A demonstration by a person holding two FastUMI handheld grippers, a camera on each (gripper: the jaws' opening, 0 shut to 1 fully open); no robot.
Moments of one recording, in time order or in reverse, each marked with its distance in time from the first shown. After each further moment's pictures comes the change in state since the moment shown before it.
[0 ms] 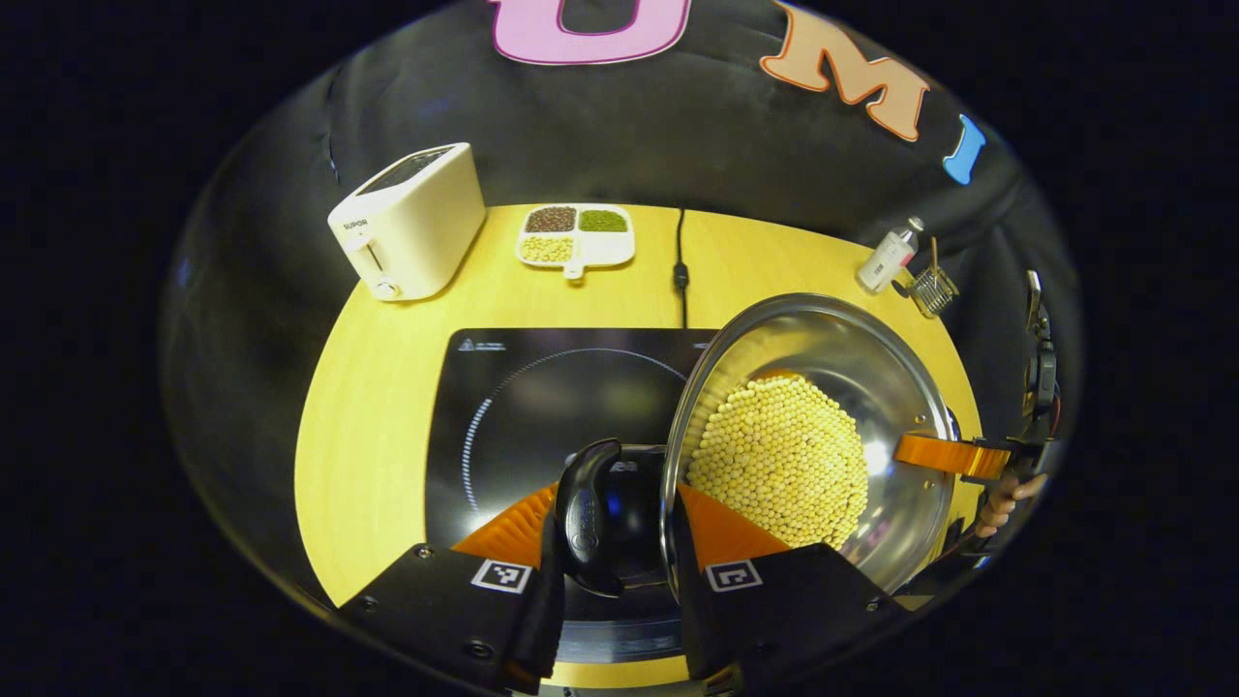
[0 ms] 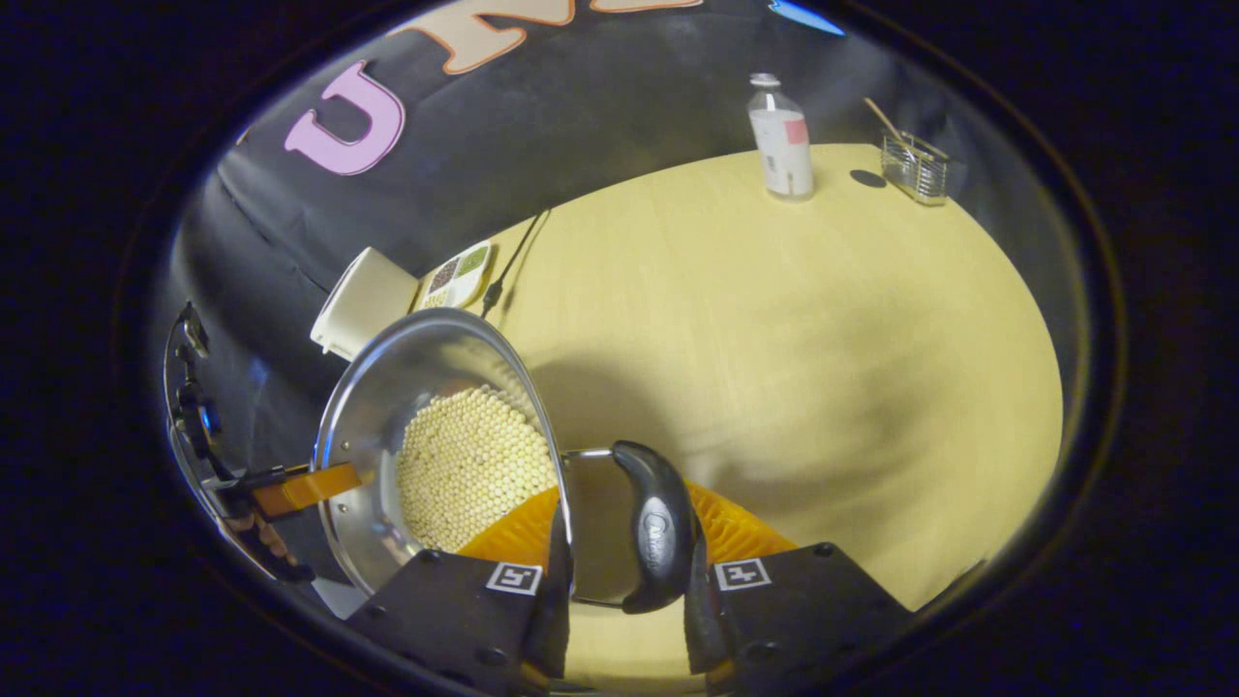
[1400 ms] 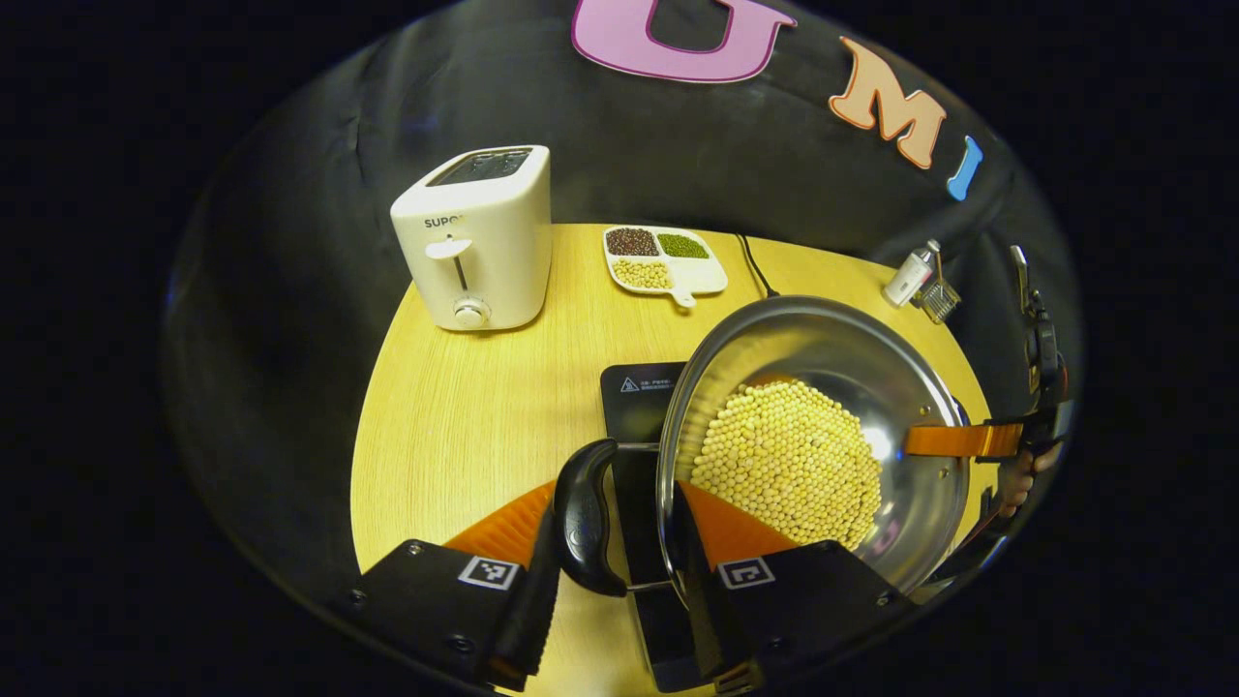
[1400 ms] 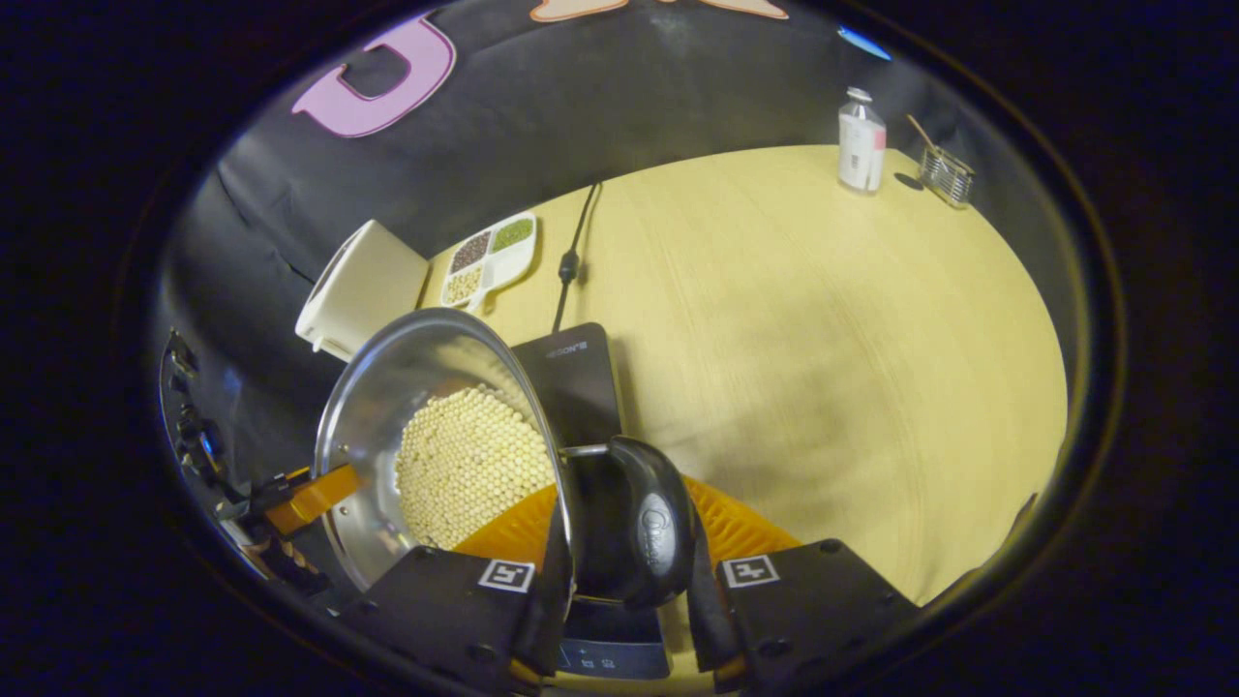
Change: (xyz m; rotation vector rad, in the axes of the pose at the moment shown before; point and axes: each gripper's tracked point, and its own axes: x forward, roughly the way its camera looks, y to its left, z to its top) left arm 0.015 0.125 0.012 0.058 -0.096 -0.041; right arm 0.041 0.120 -0.017 0.017 0.012 -0.110
